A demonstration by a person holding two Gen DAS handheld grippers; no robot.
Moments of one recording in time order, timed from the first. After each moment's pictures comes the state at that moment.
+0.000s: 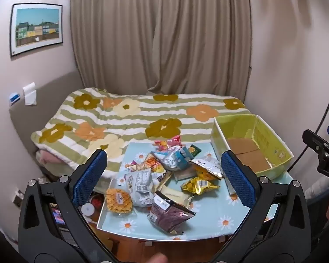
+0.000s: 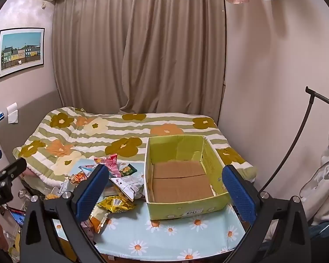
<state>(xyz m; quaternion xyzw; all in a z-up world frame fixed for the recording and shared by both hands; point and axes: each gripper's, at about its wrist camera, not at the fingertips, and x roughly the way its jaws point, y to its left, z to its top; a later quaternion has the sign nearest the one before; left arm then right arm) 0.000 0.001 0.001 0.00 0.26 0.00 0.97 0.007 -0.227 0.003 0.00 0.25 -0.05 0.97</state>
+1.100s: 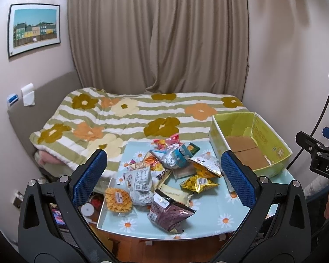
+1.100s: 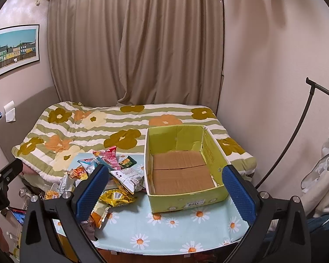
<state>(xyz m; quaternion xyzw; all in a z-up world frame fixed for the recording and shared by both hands) -0.002 0.001 -0.002 0.01 0.25 -0.01 0.97 0.008 -0.222 -0.003 0.01 0.27 -0.05 0.96</state>
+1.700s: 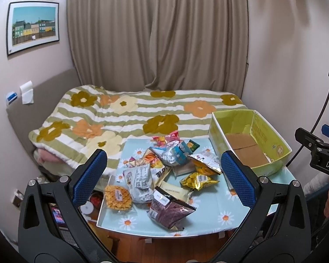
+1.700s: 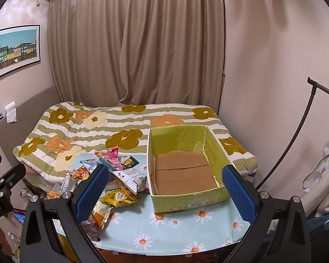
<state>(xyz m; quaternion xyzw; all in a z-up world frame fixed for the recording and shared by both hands) -0.001 0.001 -0.010 0.01 0.26 -0.01 0.96 0.010 -0.217 -0.001 0.01 0.28 -0.05 0.96</state>
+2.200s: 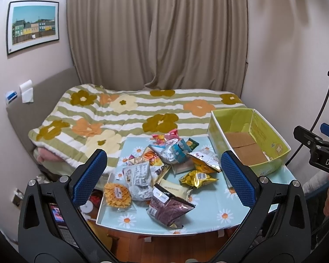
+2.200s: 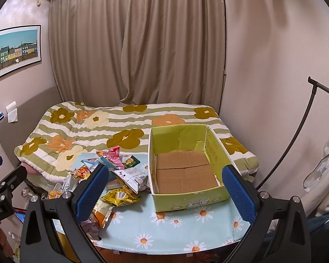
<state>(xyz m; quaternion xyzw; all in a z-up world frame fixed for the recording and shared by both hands) -0.006 -0.001 -0.012 0.01 0.27 -0.01 0.96 0.007 -0.214 -0.001 0.01 0.28 -0.05 0.96</state>
